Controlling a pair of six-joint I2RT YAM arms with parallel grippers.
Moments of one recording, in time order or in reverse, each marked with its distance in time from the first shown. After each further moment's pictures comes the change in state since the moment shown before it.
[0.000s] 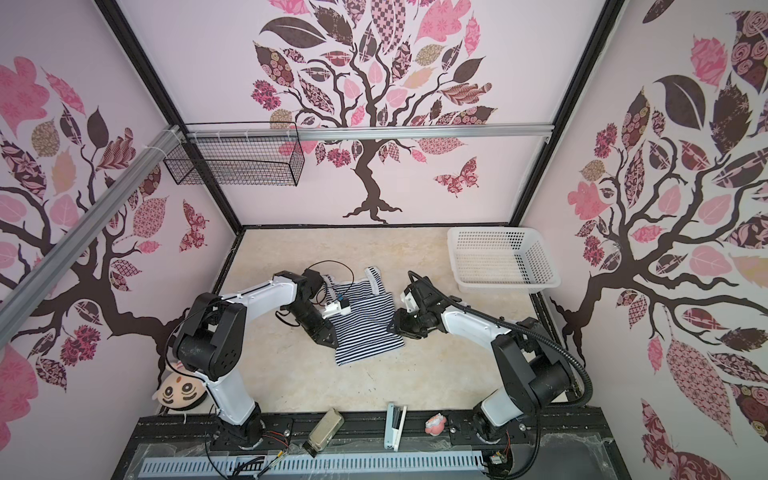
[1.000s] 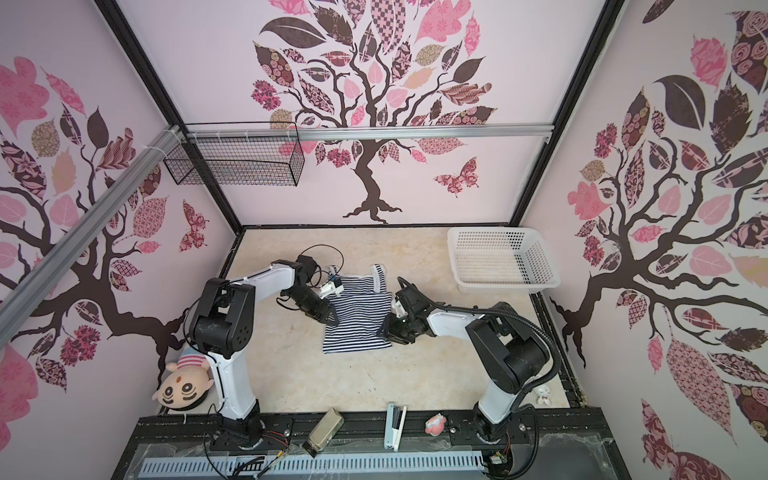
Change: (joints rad) left arm 0.133 0.207 0.242 0.118 -0.045 -0.153; right arm 0.101 0.192 0.002 0.239 -0.015 0.185
